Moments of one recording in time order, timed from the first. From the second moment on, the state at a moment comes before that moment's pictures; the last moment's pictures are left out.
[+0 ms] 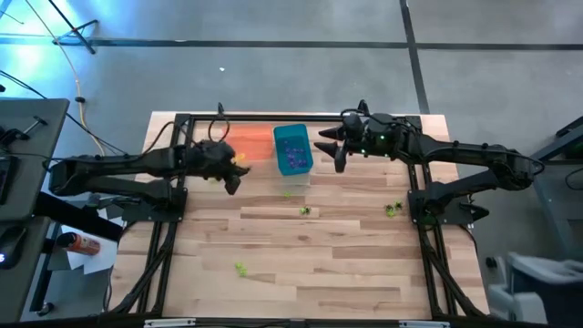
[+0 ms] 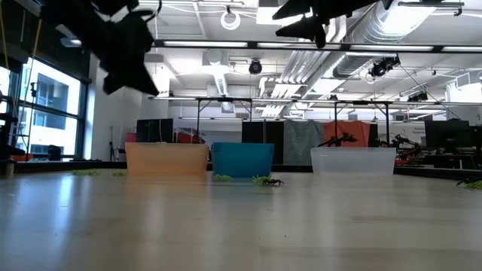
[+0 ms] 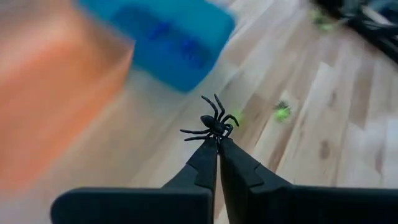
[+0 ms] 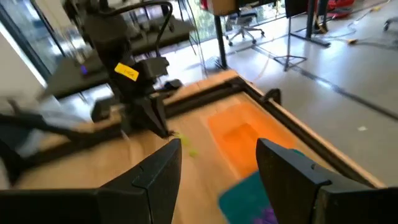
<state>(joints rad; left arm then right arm) 0.23 0.91 0.61 -0.40 -0.05 -0.46 -0.25 1.19 0.97 -0.01 0.01 0.23</state>
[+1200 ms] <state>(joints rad) 0.12 1.42 1.15 -0.31 -0.29 0.27 -0.23 1.46 0.98 0.20 -0.08 0.90</state>
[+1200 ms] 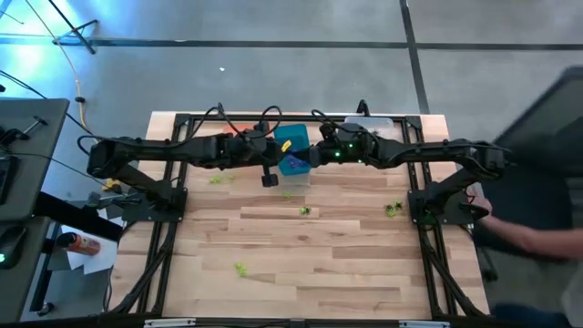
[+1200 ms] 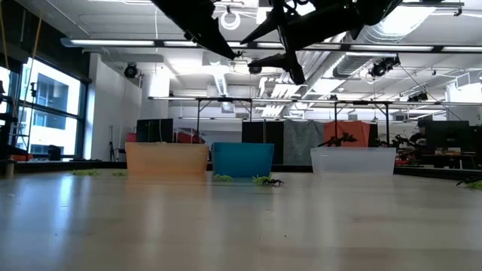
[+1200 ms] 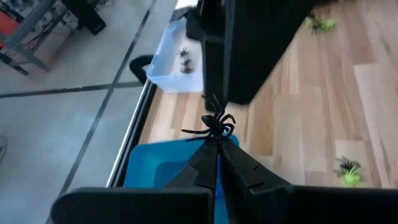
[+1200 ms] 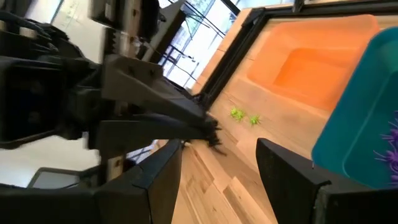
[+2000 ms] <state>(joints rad) 0.12 1.49 1.15 -0.25 -0.29 0.27 -0.23 1.47 0.98 0.12 -0.05 0.86</state>
